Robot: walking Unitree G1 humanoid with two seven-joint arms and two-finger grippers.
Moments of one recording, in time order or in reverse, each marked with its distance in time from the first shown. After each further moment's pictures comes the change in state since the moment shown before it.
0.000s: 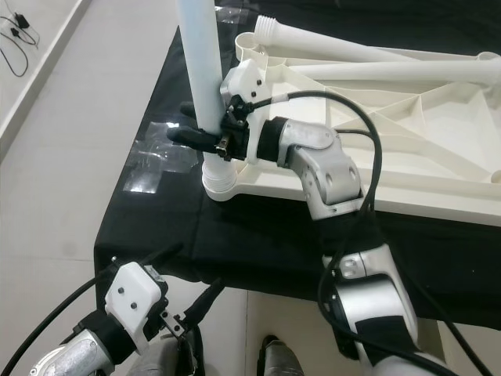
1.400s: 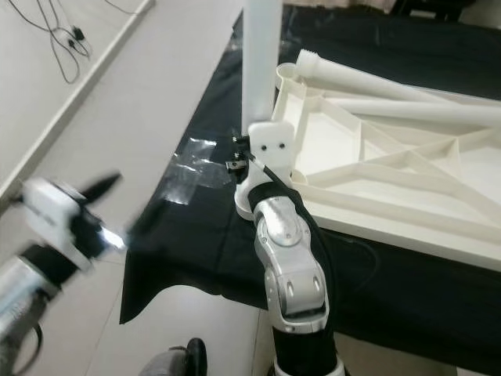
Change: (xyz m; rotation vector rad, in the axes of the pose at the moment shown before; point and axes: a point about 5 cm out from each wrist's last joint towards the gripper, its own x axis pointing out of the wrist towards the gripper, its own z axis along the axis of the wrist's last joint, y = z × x) left arm 0.009 0.104 0.075 -0.048 -0.283 0.126; right arm -0.020 0.054 -0.037 0.133 0.031 -0.976
